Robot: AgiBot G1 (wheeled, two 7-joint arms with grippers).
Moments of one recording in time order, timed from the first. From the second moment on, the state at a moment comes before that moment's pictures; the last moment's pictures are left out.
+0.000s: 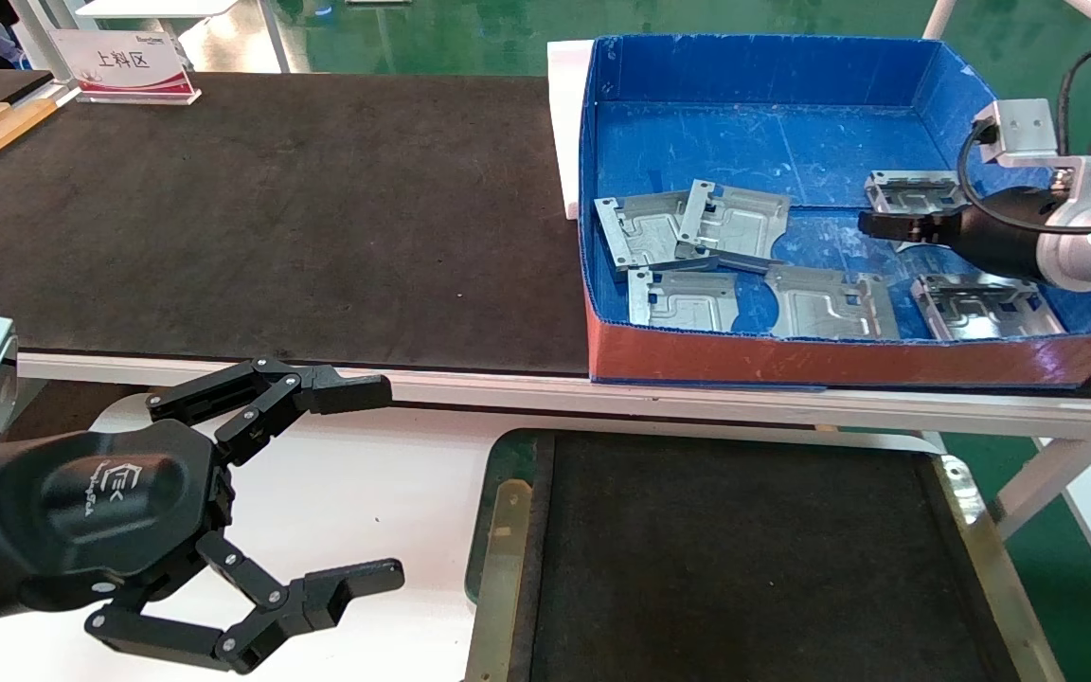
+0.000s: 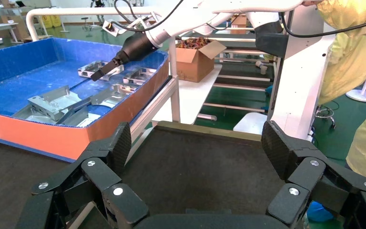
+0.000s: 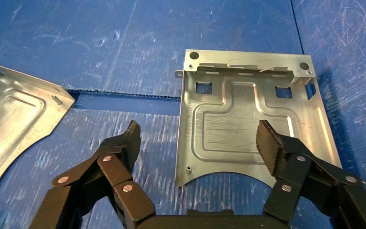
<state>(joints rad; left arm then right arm) -1.10 0.55 0.42 -1.24 0.62 1.42 -0.11 1.85 -1.11 -0.62 -0.03 -1.57 -0.62 0.53</state>
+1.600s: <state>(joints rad) -1.10 0.55 0.42 -1.24 0.62 1.42 -0.11 1.85 -1.10 -0.64 0.00 -1.60 -0.66 0.54</state>
